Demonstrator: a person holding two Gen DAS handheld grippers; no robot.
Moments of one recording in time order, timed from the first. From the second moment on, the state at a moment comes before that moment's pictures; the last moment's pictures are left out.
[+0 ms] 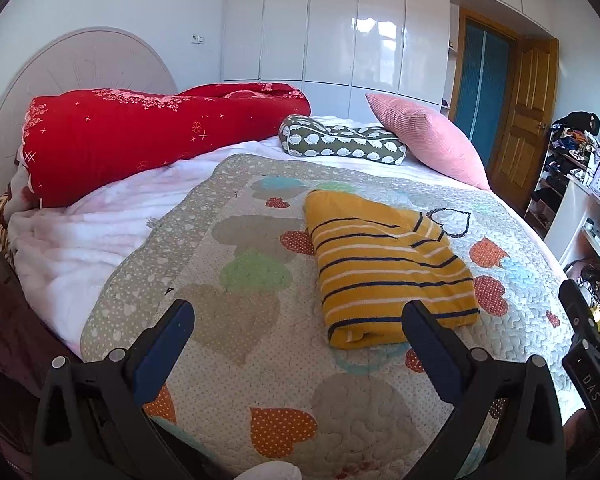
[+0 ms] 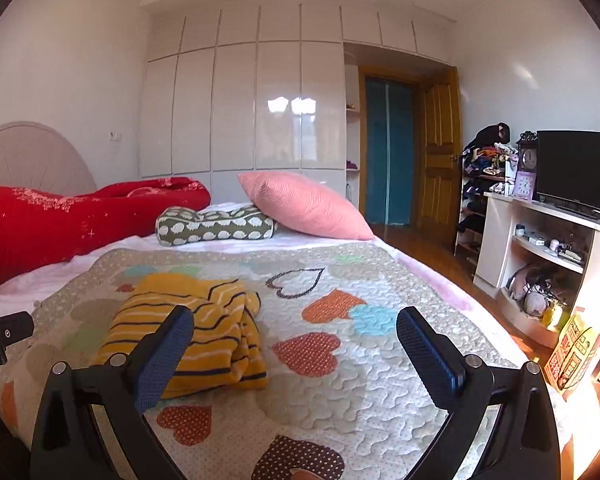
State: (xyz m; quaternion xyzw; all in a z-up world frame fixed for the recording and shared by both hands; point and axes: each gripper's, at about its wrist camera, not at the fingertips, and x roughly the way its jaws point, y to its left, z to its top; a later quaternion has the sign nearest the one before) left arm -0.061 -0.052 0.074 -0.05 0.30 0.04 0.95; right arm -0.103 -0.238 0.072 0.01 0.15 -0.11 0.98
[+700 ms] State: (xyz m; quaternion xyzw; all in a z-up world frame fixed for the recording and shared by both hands) left arm -0.039 -0.060 0.034 -0.03 0.37 0.01 0.93; right arm -0.065 -0.217 0.031 -0.04 0.28 -0.10 0.95
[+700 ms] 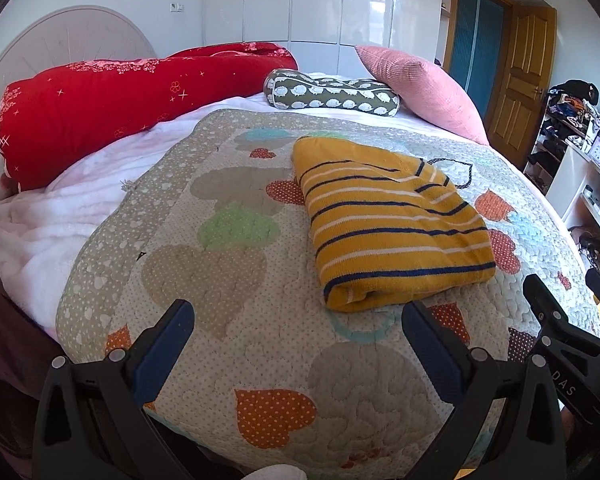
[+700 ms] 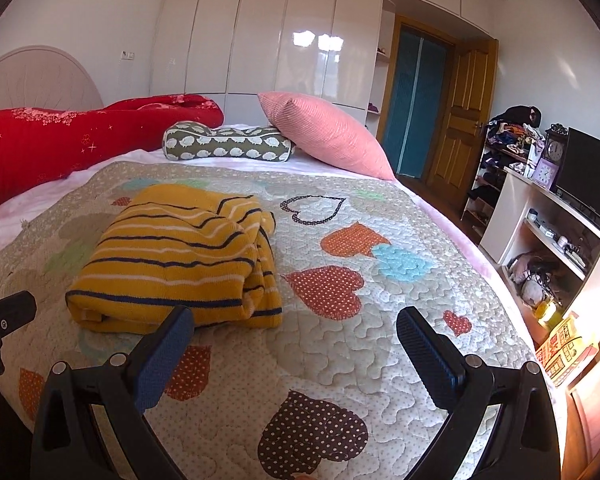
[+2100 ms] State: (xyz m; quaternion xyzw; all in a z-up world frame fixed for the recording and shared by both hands) left arm -0.038 -0.051 0.021 -0.05 0.39 0.03 0.92; right arm -0.059 -0.208 0.025 -0.04 0.31 -0.10 0.95
